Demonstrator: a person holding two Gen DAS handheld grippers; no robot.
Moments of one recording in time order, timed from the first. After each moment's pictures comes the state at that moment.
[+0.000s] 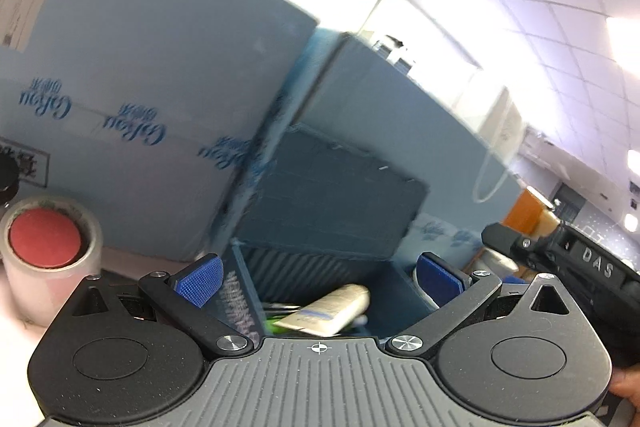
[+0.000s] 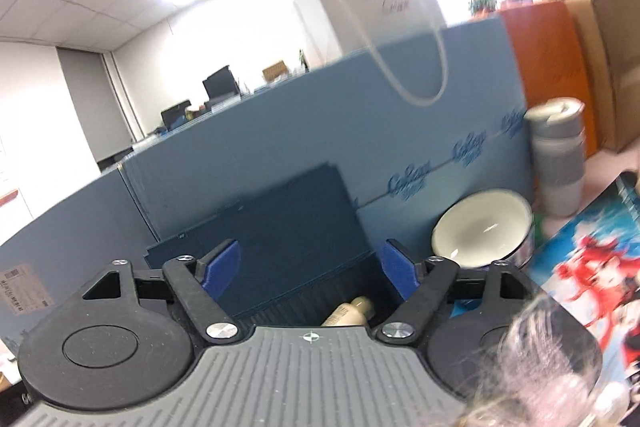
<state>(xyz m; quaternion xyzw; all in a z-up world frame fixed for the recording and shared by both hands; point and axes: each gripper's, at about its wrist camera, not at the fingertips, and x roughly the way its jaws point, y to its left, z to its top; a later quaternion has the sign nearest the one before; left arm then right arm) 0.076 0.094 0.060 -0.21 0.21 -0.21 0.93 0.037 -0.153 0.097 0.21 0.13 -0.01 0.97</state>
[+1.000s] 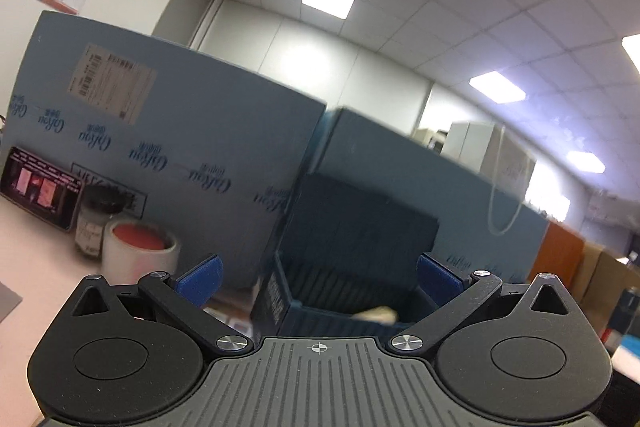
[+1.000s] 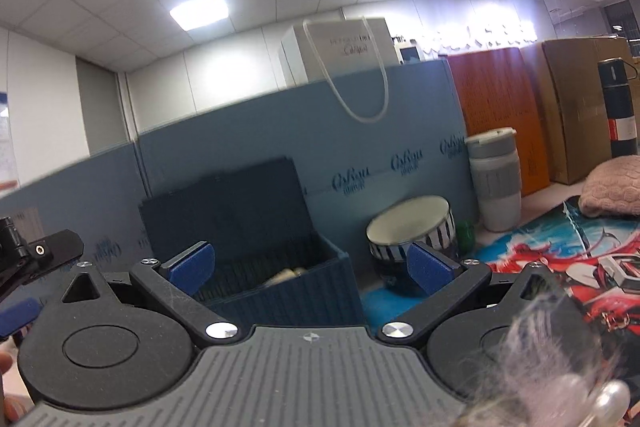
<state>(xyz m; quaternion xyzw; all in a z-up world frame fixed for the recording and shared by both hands) -0.041 0.052 0.027 -0.17 0.07 -0.05 0.98 -0.058 -0.165 0.023 0.15 0.06 -0.03 0.99</state>
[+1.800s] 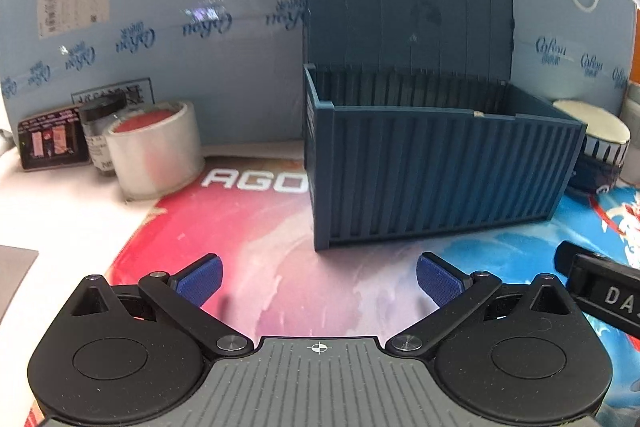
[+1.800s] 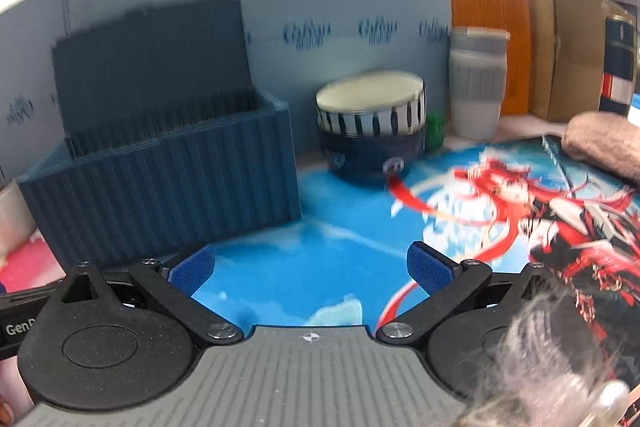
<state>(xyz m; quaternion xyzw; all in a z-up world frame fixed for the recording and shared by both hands) 0.027 0.003 -0.037 -0.01 0.30 0.03 0.95 0.005 -0.168 -0.037 0.08 0.25 -0.09 0.96</state>
